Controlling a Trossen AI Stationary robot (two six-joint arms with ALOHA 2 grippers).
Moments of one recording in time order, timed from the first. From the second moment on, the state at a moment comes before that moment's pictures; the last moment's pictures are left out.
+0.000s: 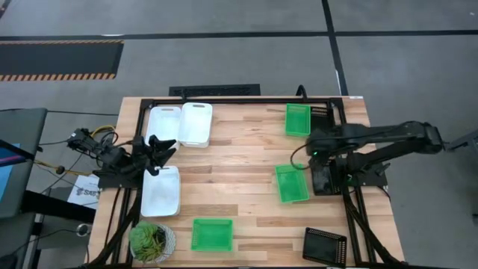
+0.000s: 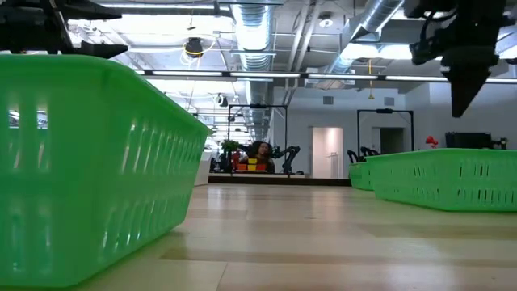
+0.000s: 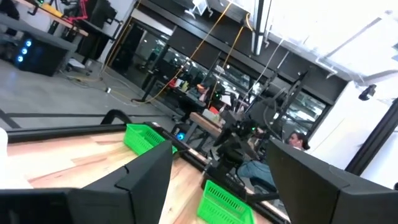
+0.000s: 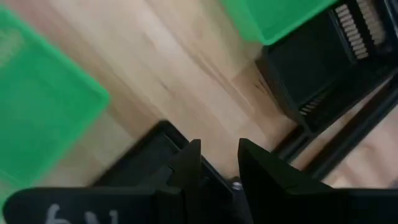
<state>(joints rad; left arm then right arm) -0.49 0.01 0.04 0.28 -0.85 -0.36 -0.01 1.06 0.89 -1.36 0.33 0.63</state>
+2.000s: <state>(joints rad) -0.49 0.01 0.04 0.19 -0.87 -0.42 0.33 1.35 0.70 -1.05 0.11 1.62</state>
